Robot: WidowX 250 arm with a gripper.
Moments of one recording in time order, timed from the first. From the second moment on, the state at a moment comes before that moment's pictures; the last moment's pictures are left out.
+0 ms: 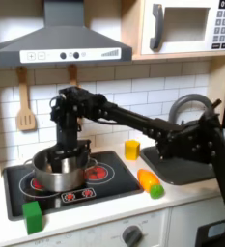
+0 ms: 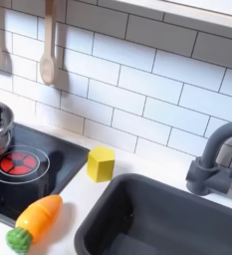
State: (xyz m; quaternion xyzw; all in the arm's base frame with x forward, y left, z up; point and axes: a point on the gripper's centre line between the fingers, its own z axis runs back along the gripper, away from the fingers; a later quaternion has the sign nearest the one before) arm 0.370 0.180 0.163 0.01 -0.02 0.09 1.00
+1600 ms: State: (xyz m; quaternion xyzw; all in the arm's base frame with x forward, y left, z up) arm 0.329 0.094 0.159 0.00 -0.02 -0.01 1.00
